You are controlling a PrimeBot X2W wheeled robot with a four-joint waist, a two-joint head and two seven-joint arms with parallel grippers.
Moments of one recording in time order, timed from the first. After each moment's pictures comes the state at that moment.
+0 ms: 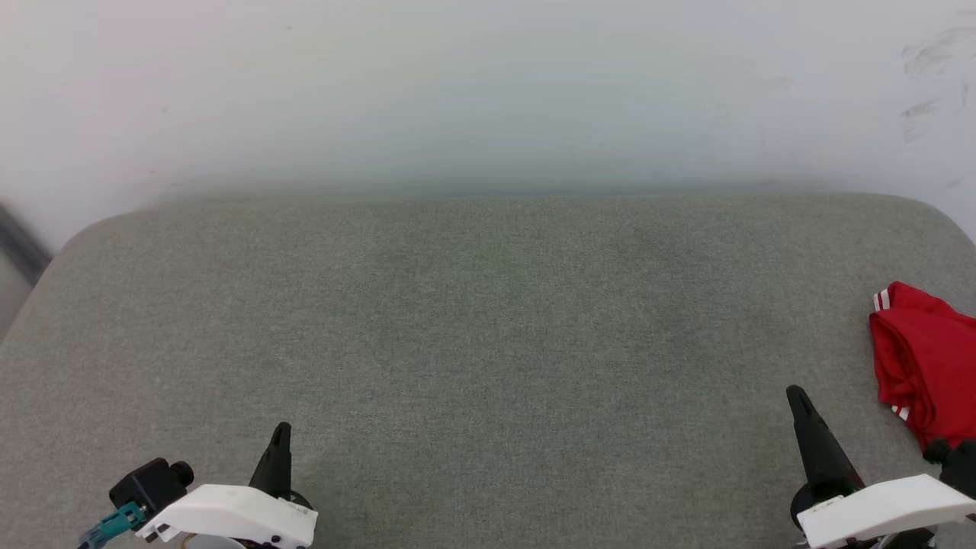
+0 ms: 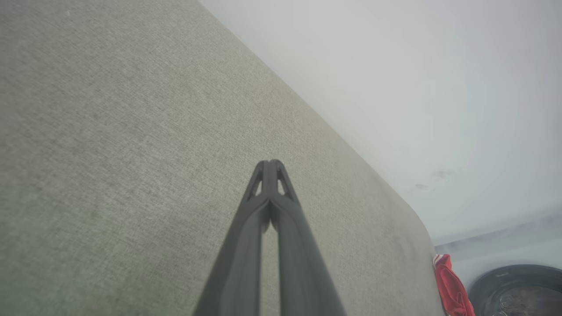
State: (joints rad) left arm -0.01 0.21 -0.16 0.22 -1.02 0.07 -0.09; right arm 0.06 -0.07 -0.04 0.06 0.82 0.13 0.04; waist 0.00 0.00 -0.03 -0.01
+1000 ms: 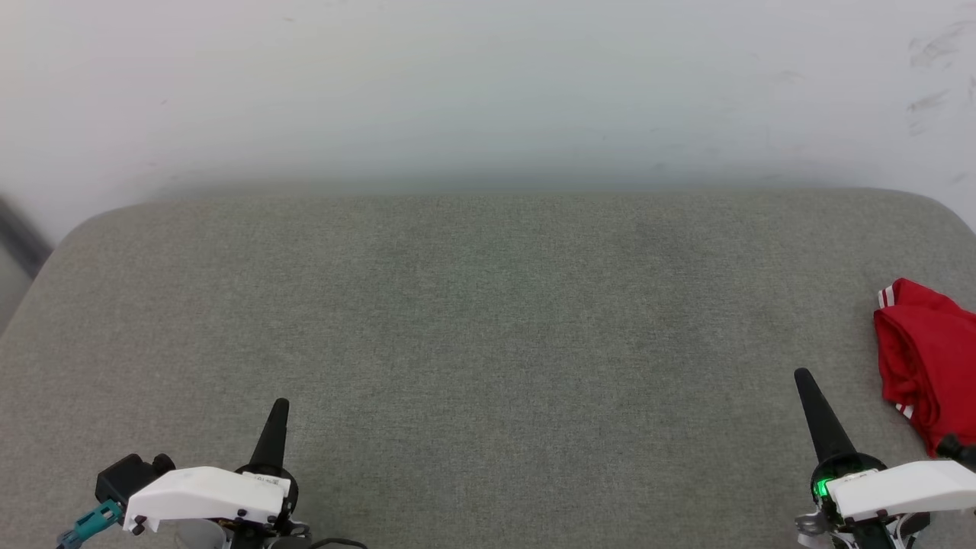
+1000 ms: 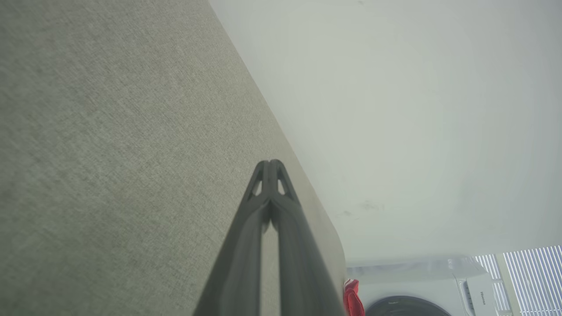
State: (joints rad) left arm -0.05 0.14 -0.05 0.23 -1.27 -0.02 -0.01; right arm 0.00 -0.07 -0.05 0.14 1.18 0.13 0.06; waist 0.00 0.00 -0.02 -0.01
